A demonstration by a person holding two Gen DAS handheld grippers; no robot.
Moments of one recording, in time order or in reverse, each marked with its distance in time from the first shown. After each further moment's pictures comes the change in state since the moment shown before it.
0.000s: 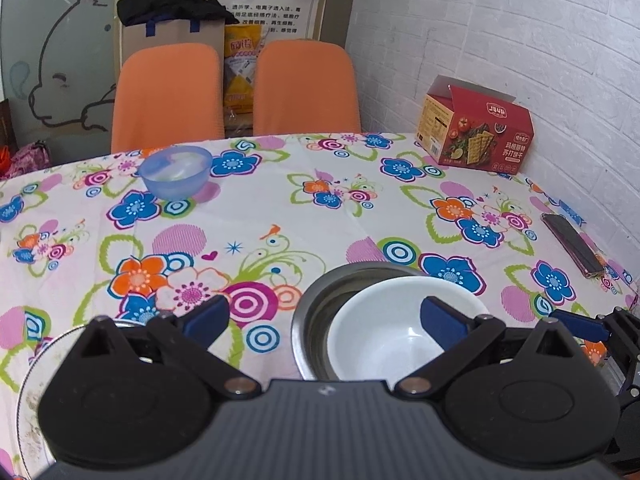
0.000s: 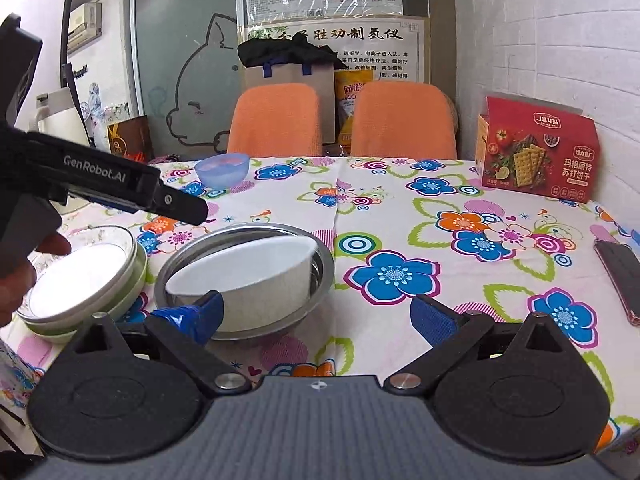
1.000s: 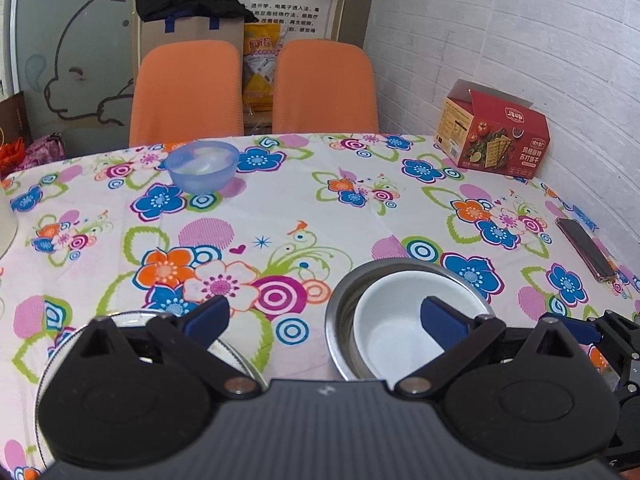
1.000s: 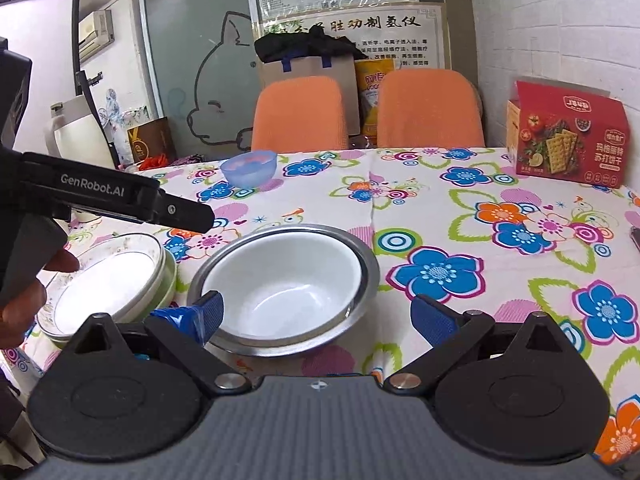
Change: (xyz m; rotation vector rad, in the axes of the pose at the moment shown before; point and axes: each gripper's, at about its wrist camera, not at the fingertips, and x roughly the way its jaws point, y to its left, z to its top) left arm -0.007 0.019 -0.002 -0.030 0.001 0.036; right arm 0.016 0.011 0.007 0.029 0.033 0.085
